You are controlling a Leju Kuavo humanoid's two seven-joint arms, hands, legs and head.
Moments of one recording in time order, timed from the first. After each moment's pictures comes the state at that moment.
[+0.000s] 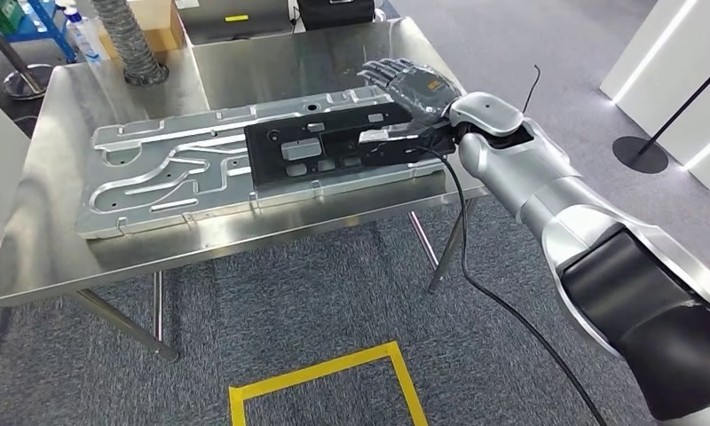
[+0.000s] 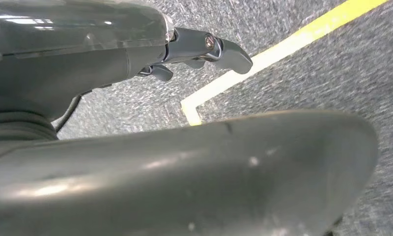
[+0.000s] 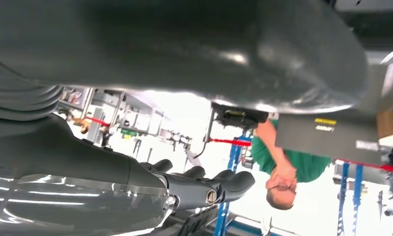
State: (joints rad) left arm -0.14 -0.19 1.03 -0.19 -1.30 0.07 -0.05; right arm -1.32 -0.14 0.97 -0.51 0.76 -0.08 -0.28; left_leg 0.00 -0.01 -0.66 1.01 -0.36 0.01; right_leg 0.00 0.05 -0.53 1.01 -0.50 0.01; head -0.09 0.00
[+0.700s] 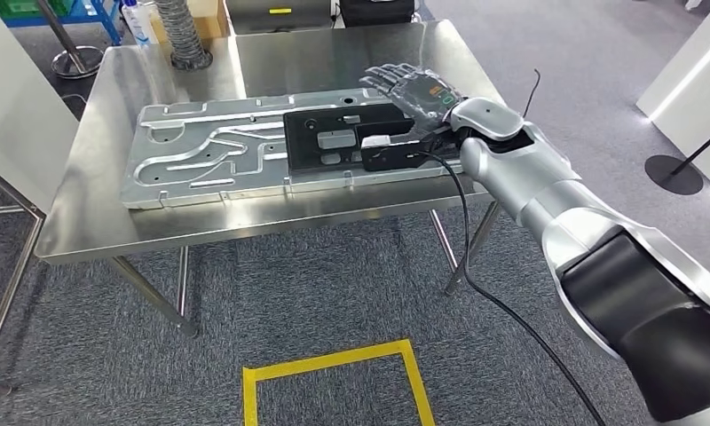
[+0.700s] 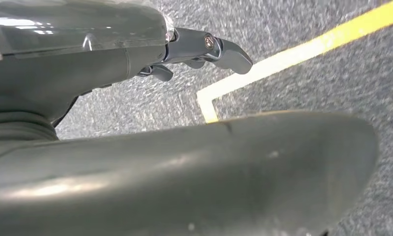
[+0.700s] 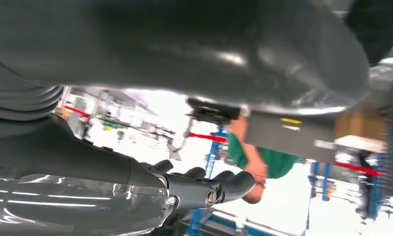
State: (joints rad) left arm -0.13 -0.18 1.03 -0.19 -1.29 0.08 -0.05; right arm -1.31 -0.15 0.96 -0.50 0.78 -0.08 -0.28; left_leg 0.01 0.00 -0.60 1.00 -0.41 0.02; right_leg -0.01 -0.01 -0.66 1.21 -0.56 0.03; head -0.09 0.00
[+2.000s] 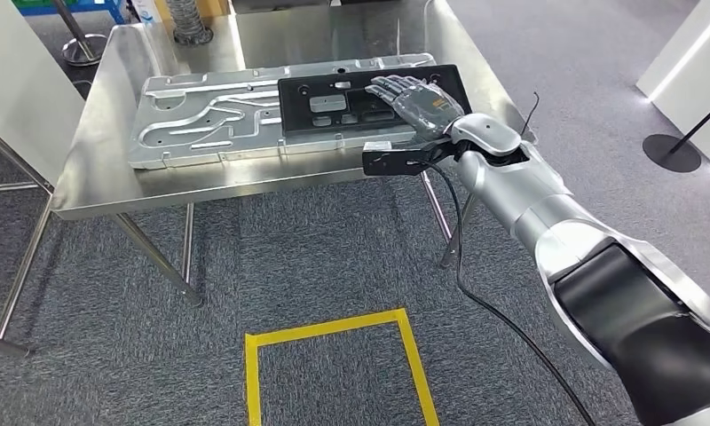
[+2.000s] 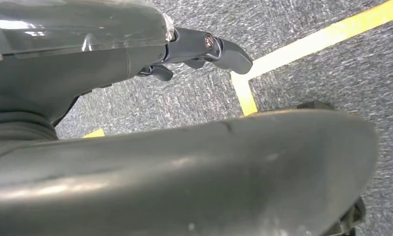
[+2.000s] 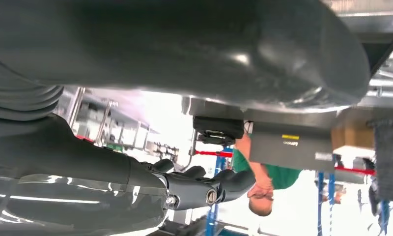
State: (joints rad) left arm -0.12 -0.18 1.04 -0.19 -1.27 0.06 -0.05; right arm -1.25 -0.14 0.86 -0.47 0.78 -0.12 -0.27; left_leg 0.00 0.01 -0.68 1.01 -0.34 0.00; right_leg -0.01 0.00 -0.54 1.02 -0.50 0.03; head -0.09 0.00
